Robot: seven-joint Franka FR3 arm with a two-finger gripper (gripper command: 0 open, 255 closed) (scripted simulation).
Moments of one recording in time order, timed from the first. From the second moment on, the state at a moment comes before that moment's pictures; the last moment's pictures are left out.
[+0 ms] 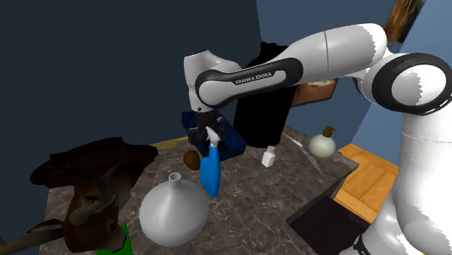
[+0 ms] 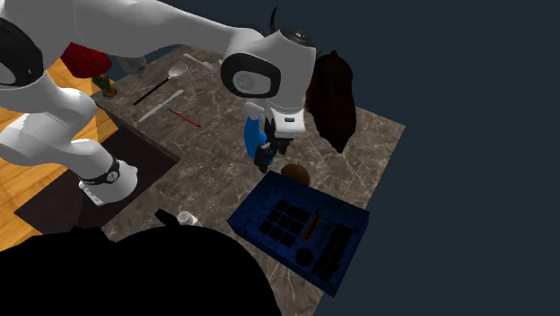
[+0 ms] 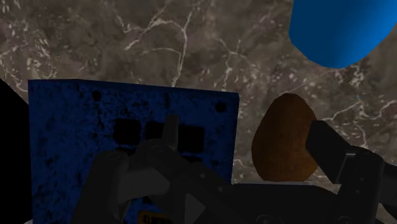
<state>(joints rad) 0.17 0.36 0.26 -1.61 -0.22 1.80 0.64</state>
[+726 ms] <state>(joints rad) 0.29 0.76 0.22 -1.13 -0.32 1.68 0.69</state>
